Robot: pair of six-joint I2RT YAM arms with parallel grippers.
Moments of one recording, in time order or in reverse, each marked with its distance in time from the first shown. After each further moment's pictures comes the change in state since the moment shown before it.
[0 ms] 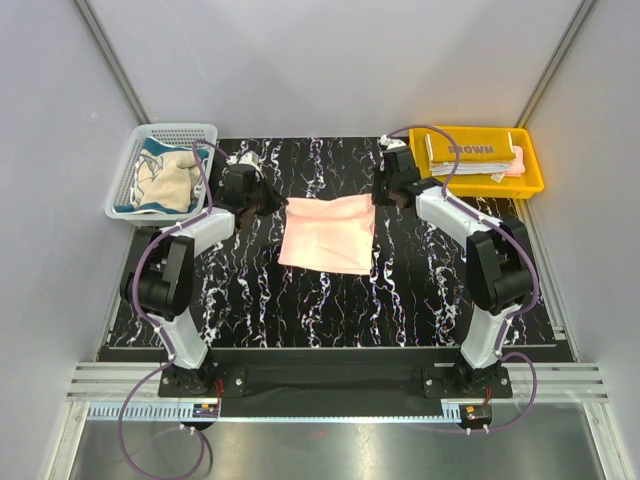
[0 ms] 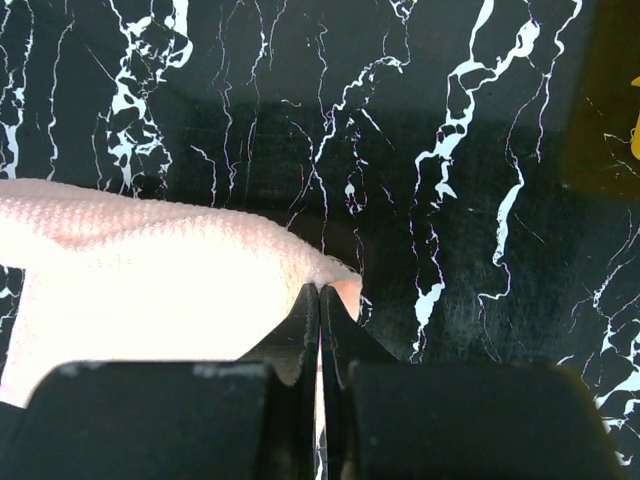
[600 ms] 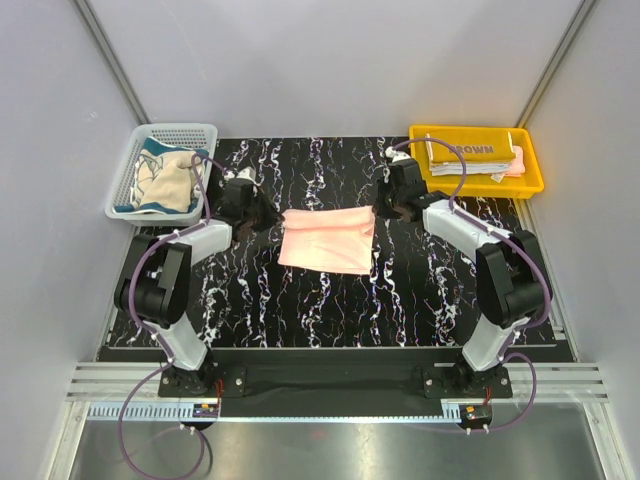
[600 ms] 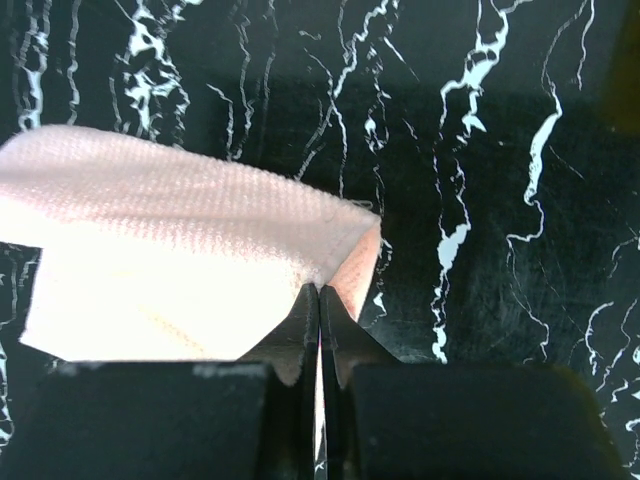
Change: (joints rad) left arm 0.000 -0.053 -0.130 0.002 -0.013 -0.005; right arm 0.000 -0.103 -0.169 0.049 -0.062 0.042
